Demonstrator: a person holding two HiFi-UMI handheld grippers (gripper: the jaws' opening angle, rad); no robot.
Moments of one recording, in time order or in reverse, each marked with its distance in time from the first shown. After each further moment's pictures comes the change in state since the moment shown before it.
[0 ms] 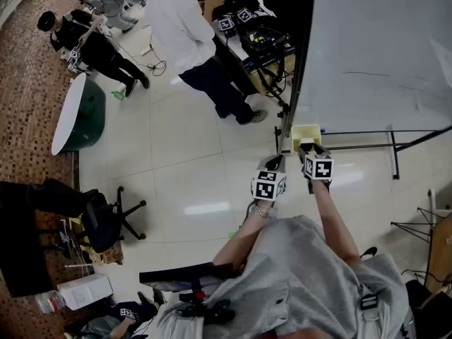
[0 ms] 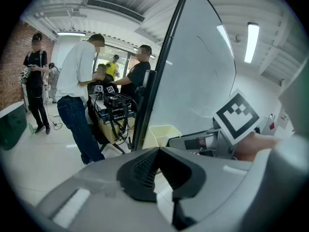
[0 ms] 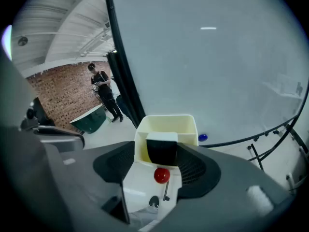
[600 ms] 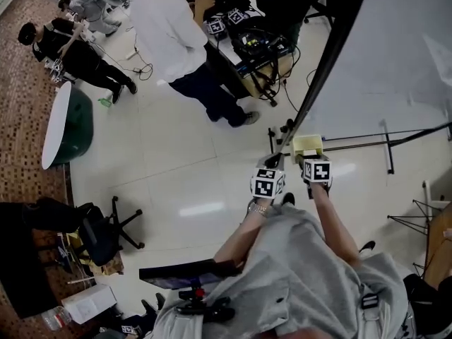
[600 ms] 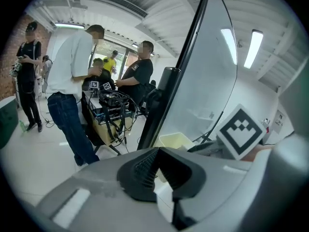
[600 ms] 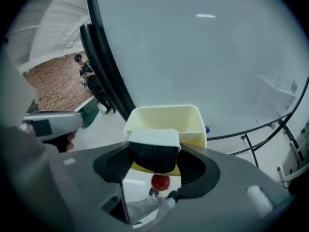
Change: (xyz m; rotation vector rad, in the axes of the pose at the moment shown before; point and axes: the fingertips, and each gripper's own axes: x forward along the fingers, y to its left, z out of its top) left arm 0.037 0.043 0.034 -0.019 0.007 -0.051; right arm 0.040 -0.002 -0.001 0.024 0.144 -0.047
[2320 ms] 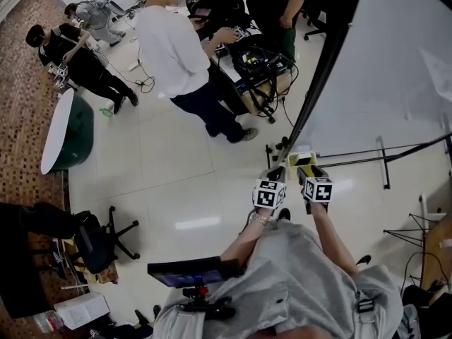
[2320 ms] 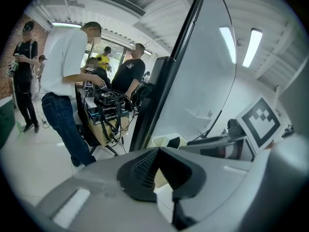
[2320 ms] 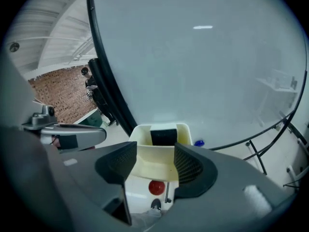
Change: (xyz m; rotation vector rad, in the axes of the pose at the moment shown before) left arm 0.023 -0.018 0.000 0.003 0.015 -0.025; right arm -0.030 -0.008 0.018 0.024 -0.152 0.048
